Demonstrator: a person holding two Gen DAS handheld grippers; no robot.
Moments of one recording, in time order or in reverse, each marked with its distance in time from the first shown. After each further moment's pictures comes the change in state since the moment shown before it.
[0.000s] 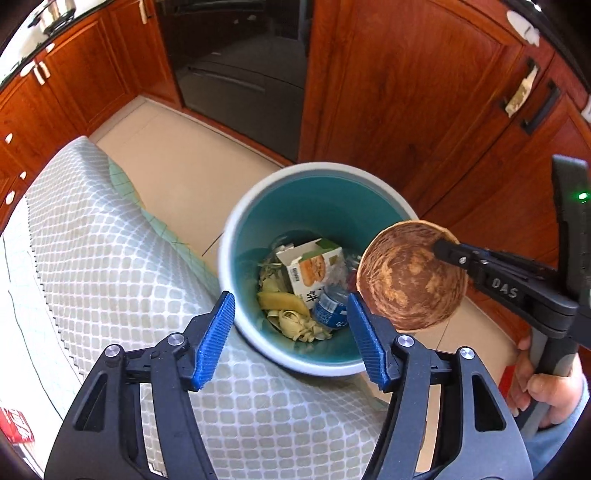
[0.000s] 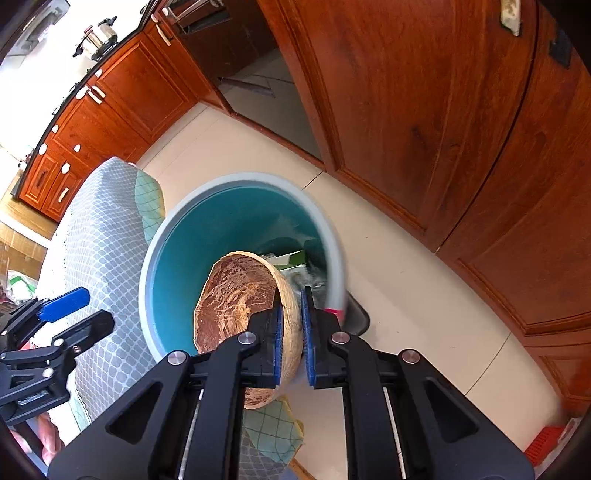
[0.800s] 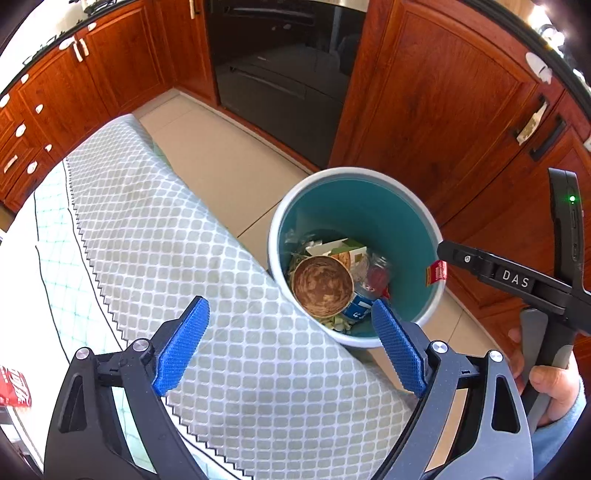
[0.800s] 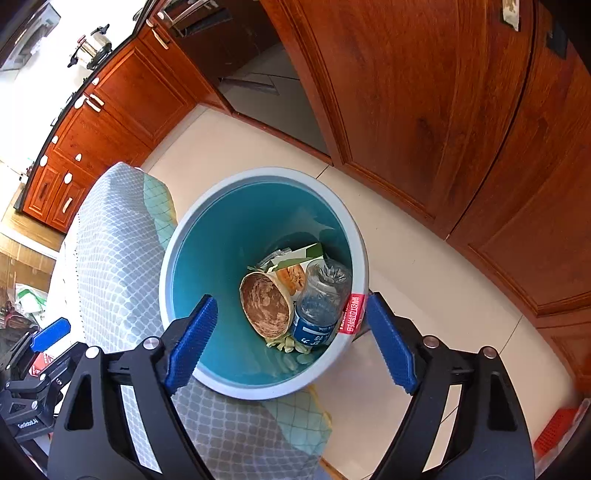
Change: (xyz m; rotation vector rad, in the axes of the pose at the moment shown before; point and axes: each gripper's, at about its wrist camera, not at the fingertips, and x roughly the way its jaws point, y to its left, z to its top) left arm -0.056 0.043 -0.040 -0.103 -0.044 0.037; right arm -0.008 0.021 -0.003 0.048 0.004 0.011
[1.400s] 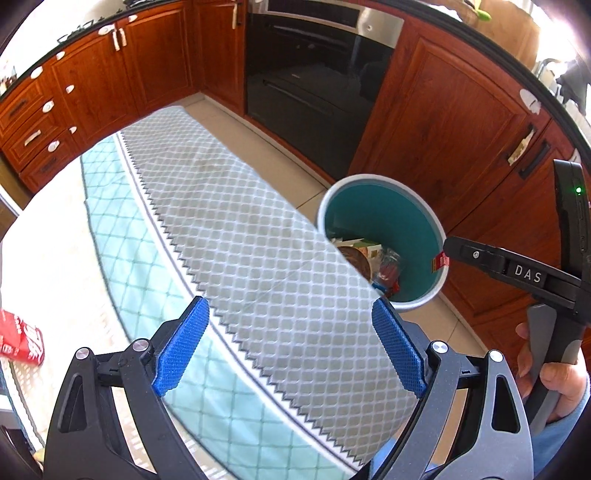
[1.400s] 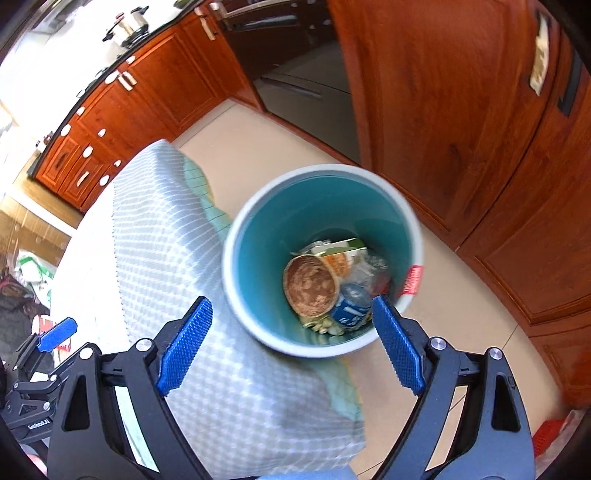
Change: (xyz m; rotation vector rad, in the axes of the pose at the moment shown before) left arm -0.060 0.060 -0.056 -0.090 -0.078 -0.005; right arm -0.044 0.083 -0.036 -0.125 -0.026 0.001
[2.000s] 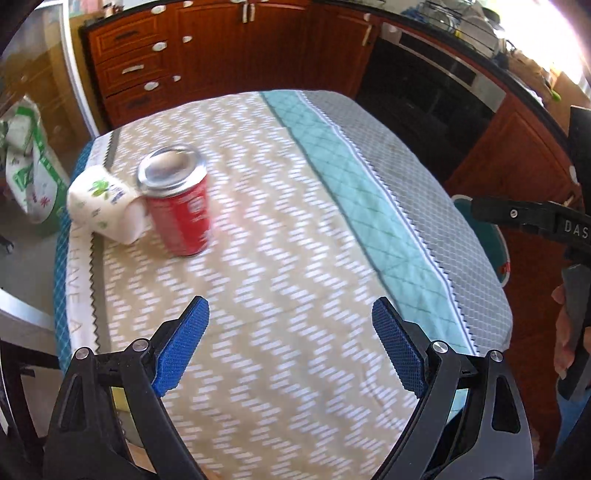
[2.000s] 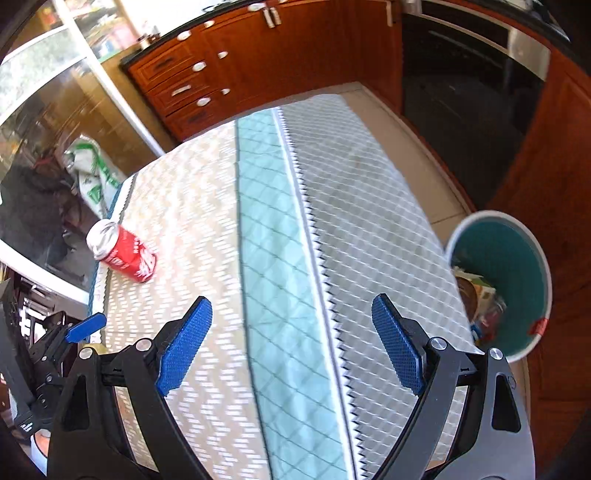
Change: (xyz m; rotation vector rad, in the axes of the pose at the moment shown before) left arm -0.090 0.200 -0.122 -0.293 -0.050 0.136; right arm 0.004 0.257 -0.052 -0.434 0.082 0.148
